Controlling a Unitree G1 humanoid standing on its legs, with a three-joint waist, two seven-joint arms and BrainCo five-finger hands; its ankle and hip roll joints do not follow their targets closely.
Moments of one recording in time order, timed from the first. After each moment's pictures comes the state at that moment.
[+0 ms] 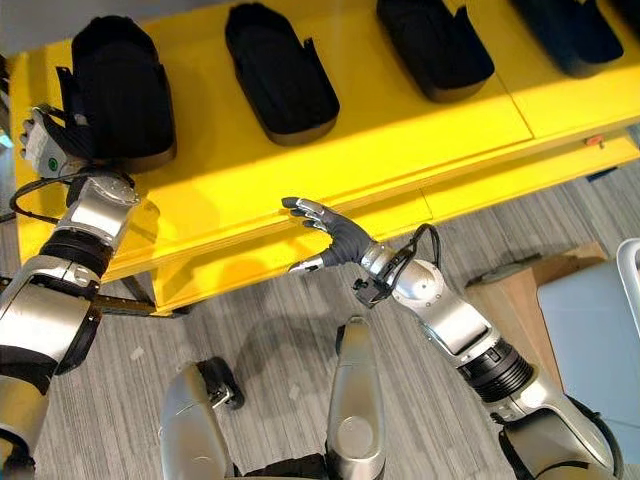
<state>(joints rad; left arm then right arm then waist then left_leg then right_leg) -1.14 0.60 -0.41 1.04 -0.10 0.31 0.94 -0.53 -0.69 0.50 -0.16 0.42 0.12 0.16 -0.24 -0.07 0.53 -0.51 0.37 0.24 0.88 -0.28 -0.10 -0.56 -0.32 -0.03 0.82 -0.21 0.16</state>
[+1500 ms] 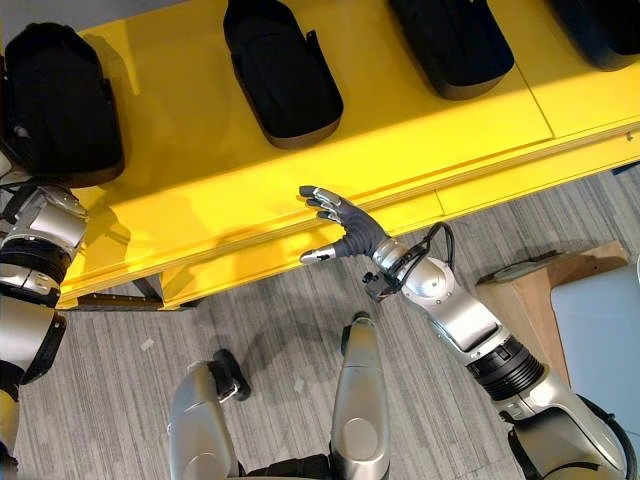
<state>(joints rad) -1.06 0.75 -0.44 1.06 0.11 0.43 0.89 -0.53 -0.73 0.49 -0.13 0.45 0.08 0.10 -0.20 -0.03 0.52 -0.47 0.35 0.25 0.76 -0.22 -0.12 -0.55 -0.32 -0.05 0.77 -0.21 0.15</state>
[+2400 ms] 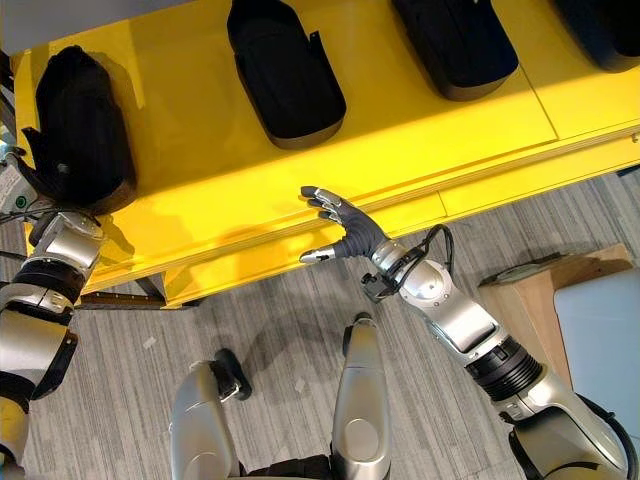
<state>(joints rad) -0.99 0.71 -0.40 1.05 0.01 0.38 0.88 -0.53 -0.73 0.52 -0.12 0.45 0.06 0.05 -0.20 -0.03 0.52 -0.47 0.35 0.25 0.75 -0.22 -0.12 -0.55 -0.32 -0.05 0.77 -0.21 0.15</state>
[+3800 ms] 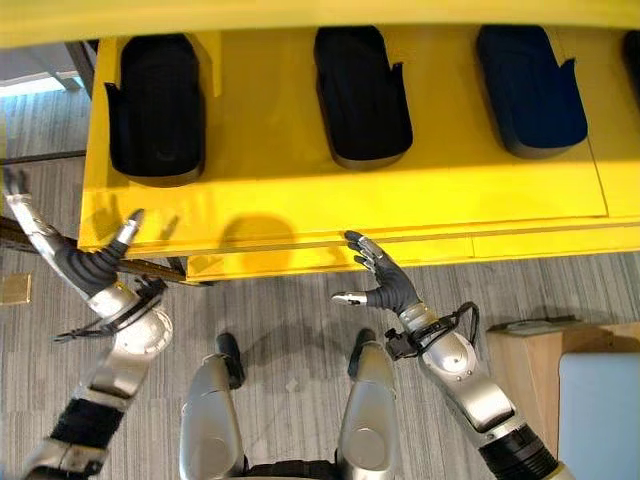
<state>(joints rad) -0.11 0.44 -0.15 -0.13 0.35 -0.32 1.15 -0.06 -0.64 0.31 -0.23 0.37 -0.07 -0.01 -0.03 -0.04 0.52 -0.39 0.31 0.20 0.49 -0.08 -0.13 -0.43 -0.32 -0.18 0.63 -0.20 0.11</state>
